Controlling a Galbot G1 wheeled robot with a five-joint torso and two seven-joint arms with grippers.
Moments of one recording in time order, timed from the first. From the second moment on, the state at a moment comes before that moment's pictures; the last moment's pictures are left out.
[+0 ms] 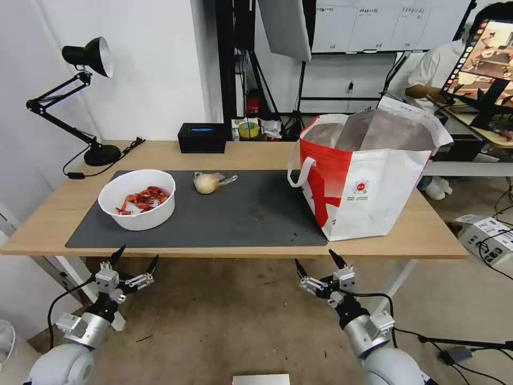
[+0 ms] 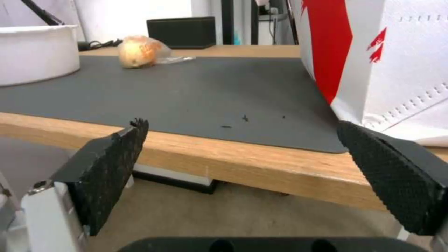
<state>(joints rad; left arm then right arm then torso) 1.53 -0.93 -0.59 -1.68 -0.55 -0.43 0.21 -1.44 0.85 0.08 2.03 0.47 0.20 0.30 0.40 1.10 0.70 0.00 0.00</state>
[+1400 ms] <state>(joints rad) 1.56 -0.94 -0.64 -1.72 -0.55 -0.43 0.21 -0.55 0.87 -0.45 1.86 0.76 0.01 0.34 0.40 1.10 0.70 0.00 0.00</state>
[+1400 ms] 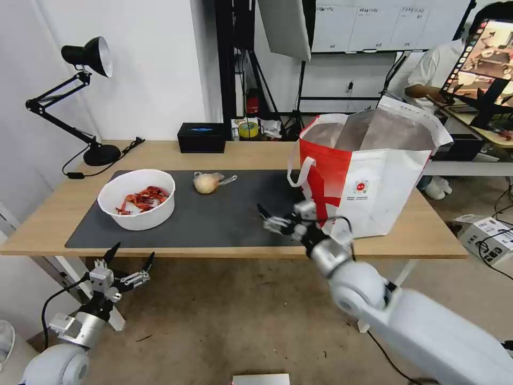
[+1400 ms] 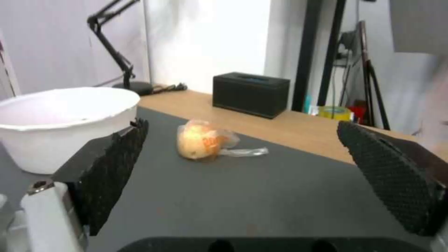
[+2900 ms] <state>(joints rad) 1.55 -0.94 -0.62 -1.71 -0.55 -0.43 0.20 0.01 1.58 -0.59 0.74 0.91 -0.28 0.03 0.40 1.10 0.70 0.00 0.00</state>
